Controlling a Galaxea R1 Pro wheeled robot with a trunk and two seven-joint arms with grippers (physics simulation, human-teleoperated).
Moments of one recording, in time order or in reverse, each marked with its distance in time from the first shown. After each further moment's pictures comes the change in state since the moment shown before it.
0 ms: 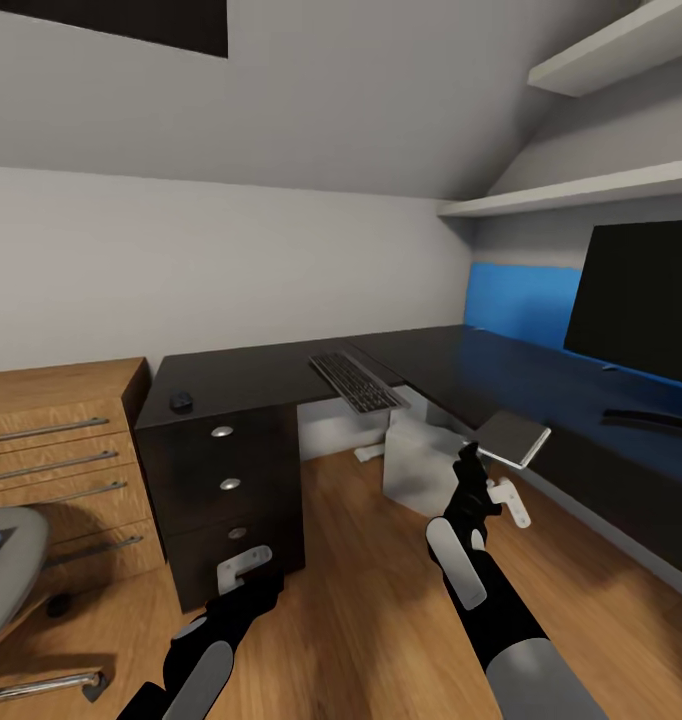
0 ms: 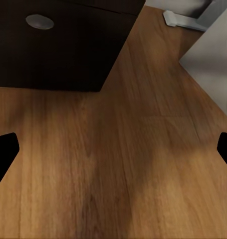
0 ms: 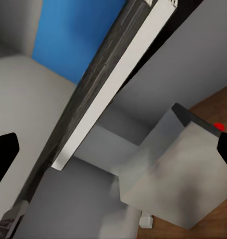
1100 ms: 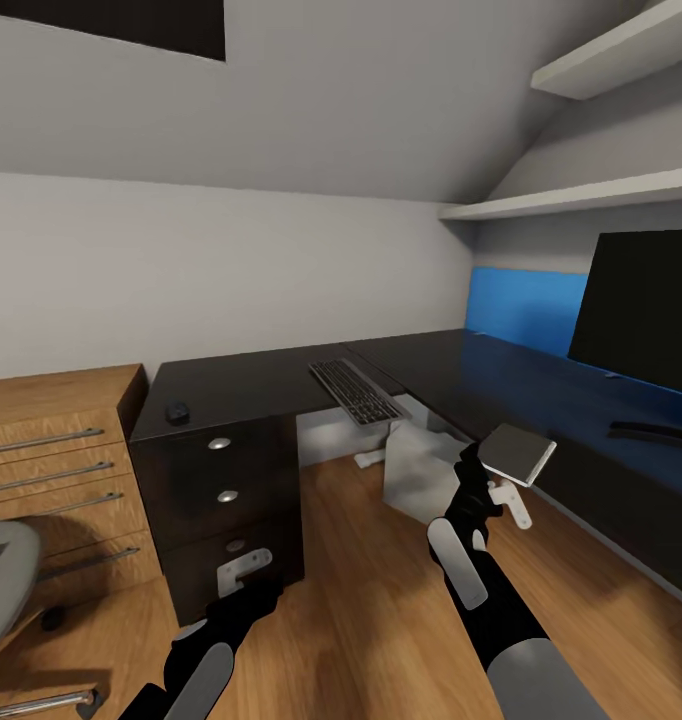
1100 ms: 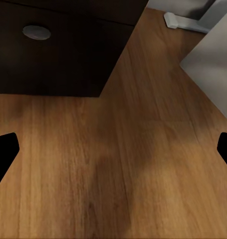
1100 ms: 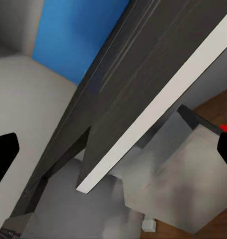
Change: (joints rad) left arm 0.000 -0.001 -0.001 0.017 -0.001 -0.001 -0.002; right arm 0.000 -0.003 -0.004 0.005 -0.002 0.001 -0.002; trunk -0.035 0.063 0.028
